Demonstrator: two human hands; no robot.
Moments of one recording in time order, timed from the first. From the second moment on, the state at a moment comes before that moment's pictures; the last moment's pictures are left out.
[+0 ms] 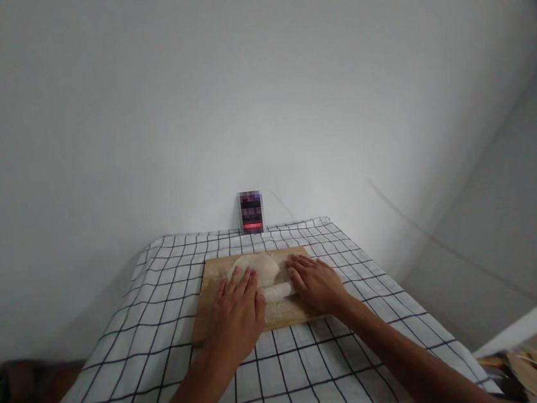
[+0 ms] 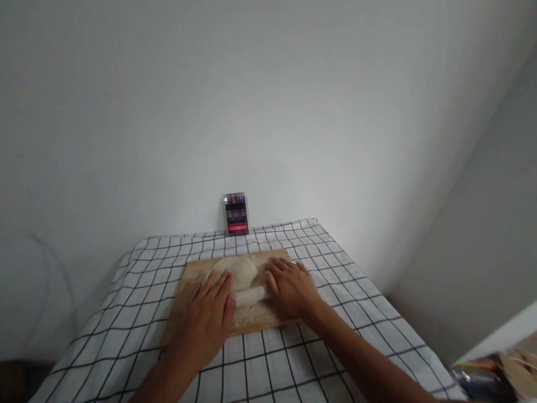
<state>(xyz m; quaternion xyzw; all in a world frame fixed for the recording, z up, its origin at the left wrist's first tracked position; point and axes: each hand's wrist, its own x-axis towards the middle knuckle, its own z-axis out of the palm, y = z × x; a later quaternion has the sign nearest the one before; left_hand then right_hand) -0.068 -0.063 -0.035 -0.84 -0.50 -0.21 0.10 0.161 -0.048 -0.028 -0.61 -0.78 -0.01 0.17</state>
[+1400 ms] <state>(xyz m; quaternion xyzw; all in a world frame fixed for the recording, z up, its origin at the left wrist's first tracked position) -0.063 -0.017 -0.027 -0.82 -0.54 -0.17 0.08 0.156 0.035 -0.008 -0.60 -0.79 0.04 0.12</state>
